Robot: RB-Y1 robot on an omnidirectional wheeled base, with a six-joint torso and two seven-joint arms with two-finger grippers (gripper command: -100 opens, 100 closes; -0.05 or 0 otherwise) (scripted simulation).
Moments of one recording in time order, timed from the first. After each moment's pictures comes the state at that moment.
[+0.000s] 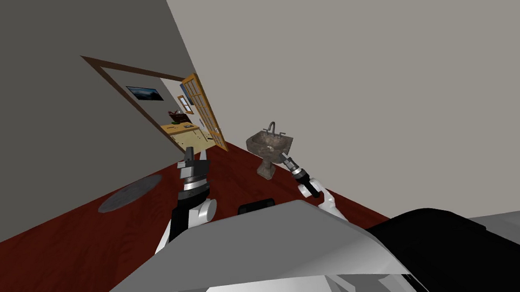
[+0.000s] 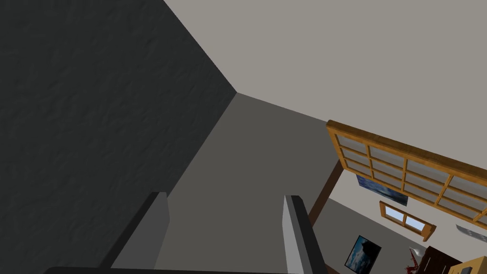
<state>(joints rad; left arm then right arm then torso) 0.46 0.02 -0.07 -2.27 0.02 -0.46 0.08 0.37 -0.44 -0.01 -1.85 0.30 -0.64 0.15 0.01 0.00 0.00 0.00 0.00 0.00</state>
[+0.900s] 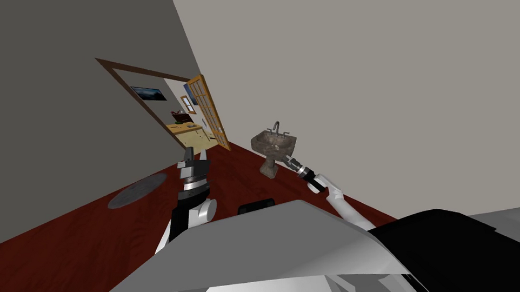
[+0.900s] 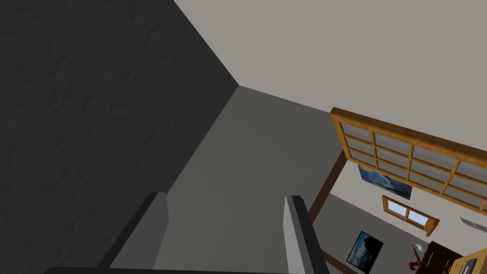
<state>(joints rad) 0.46 0.02 -0.07 -2.27 0.02 -0.46 0.08 0.29 -0.62 -0.07 -1.61 0.51 -0.69 0.20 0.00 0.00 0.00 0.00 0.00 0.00</state>
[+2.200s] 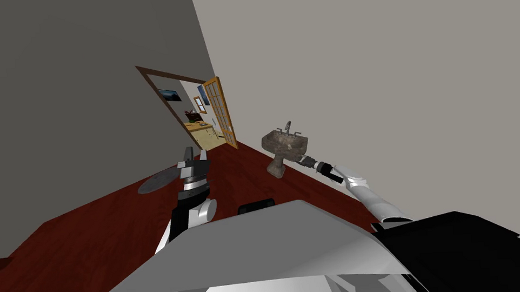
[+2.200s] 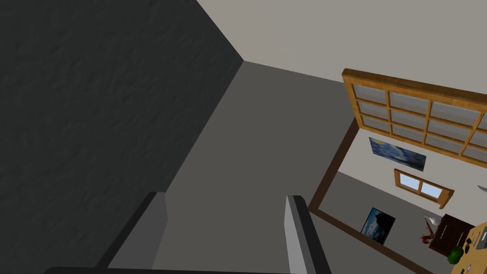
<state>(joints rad) 0.46 0.02 -0.07 -2.27 0.02 -0.46 0.08 0.18 -0.90 -0.18 -1.23 0.85 -0.72 0.25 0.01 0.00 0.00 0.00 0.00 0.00</state>
